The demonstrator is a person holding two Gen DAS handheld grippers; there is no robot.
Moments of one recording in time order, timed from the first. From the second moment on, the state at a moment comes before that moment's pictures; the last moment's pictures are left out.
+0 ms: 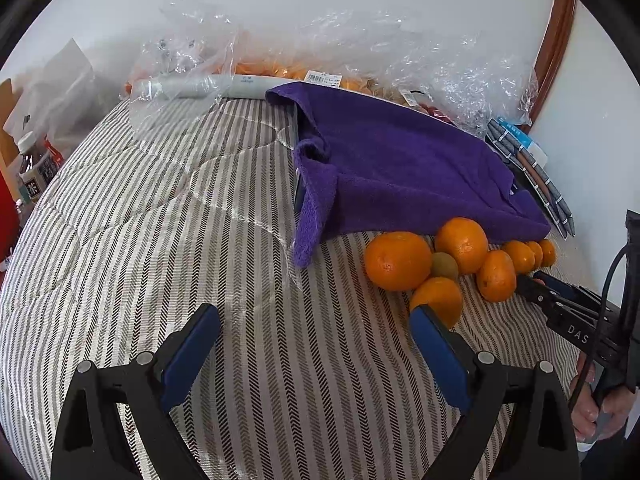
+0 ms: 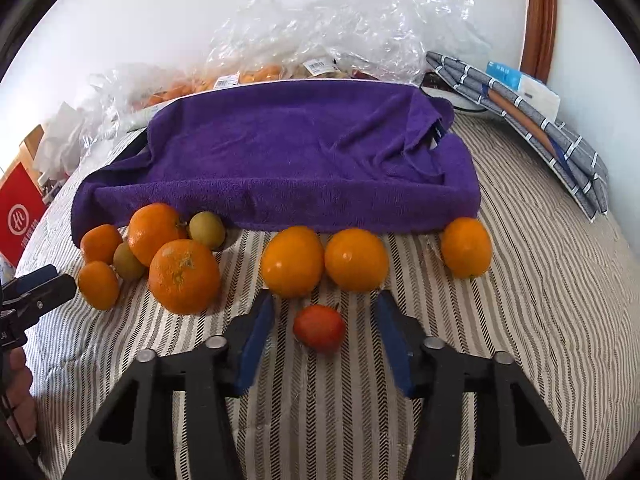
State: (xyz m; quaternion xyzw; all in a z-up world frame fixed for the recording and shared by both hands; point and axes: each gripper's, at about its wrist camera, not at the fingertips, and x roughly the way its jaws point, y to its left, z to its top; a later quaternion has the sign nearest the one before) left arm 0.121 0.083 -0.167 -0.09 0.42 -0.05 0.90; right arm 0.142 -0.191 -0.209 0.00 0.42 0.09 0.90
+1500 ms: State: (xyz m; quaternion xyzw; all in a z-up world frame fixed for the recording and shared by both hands) left arm 0.117 0.093 -0.165 -0.13 0.41 -0.06 0.90; right arm 0.130 -0.217 -0.208 0.01 0.41 0.12 0.90
